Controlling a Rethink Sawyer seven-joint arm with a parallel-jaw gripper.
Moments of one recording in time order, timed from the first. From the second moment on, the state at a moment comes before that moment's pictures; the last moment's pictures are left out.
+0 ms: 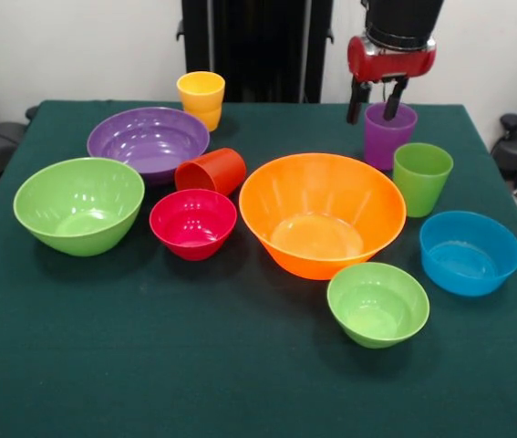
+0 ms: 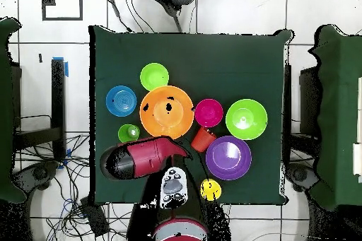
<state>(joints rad) -0.03 -0.71 0.05 1.92 -0.25 0.42 1.70</state>
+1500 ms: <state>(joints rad) -0.05 -0.63 0.05 1.92 -0.23 0.42 1.70</state>
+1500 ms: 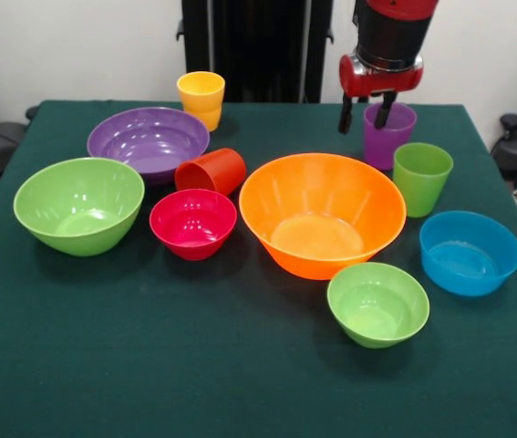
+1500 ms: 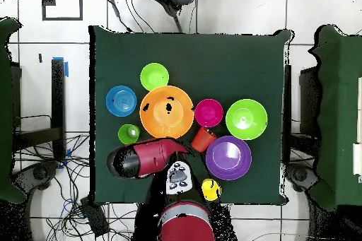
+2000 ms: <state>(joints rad) -0.05 -0.63 0.05 1.92 -0.23 0.42 1.70</state>
